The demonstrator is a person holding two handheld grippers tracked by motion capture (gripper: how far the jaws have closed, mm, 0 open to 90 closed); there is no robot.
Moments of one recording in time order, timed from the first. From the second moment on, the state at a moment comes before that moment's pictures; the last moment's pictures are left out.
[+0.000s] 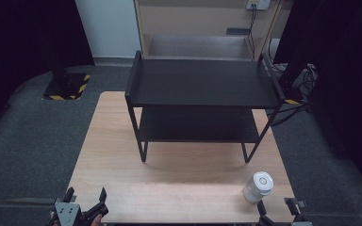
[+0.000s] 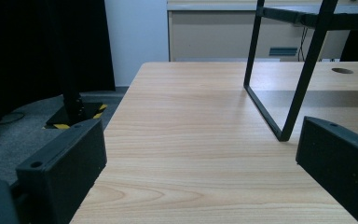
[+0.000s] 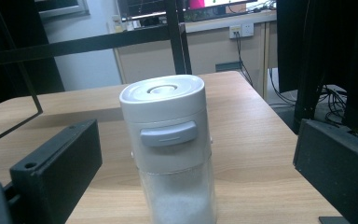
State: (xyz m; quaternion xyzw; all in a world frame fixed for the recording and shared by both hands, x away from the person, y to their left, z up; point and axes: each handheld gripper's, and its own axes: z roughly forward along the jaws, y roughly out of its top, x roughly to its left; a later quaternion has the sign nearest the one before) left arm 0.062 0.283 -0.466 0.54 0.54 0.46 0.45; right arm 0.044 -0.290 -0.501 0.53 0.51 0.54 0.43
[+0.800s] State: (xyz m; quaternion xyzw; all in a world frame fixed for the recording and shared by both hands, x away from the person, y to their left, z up) left arm 0.062 0.280 -0.465 0.54 0.54 0.46 0.46; right arm 0.062 -0.276 -0.503 0.52 0.51 0.53 0.43
